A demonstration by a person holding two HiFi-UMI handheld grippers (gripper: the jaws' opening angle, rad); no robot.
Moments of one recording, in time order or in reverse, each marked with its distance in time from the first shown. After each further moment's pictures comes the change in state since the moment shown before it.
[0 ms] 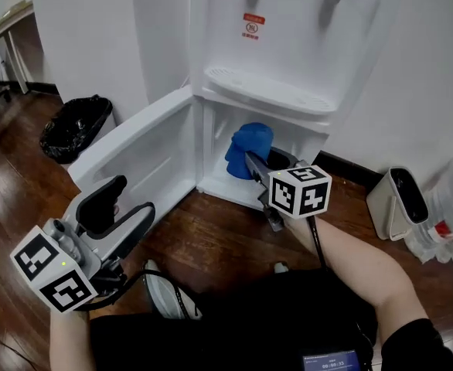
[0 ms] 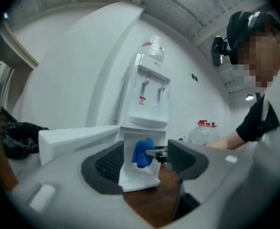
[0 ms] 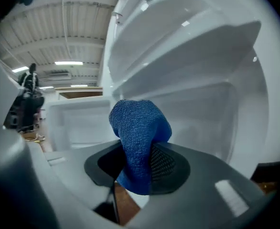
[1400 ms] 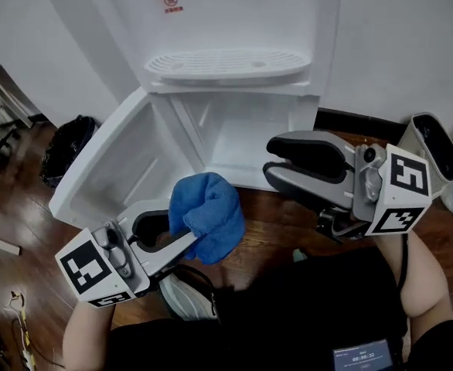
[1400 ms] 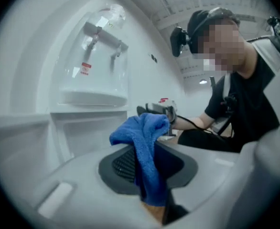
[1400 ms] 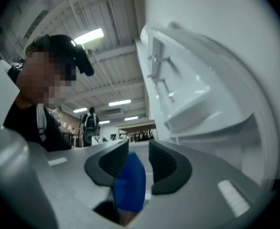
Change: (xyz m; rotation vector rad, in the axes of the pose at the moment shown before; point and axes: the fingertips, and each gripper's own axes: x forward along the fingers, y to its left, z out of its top) left arm 0.096 -0.092 -0.063 0.234 0.160 -0.494; right arm -0.157 0.057 0.087 0.017 -0.347 0.680
